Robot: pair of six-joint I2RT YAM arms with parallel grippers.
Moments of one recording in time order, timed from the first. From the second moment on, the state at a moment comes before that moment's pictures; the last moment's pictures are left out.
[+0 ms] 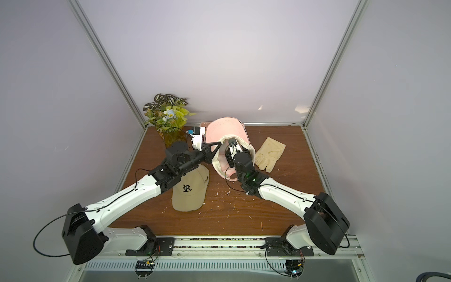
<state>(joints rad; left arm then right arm) -0.72 1.29 1.03 0.16 0.08 -0.48 0.80 1.40 0.87 0.29 0.64 -0.12</state>
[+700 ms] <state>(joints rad) -0.73 1.29 1.01 0.21 0.11 -0.35 0.74 1.22 0.82 0.17 0.25 -0.07</state>
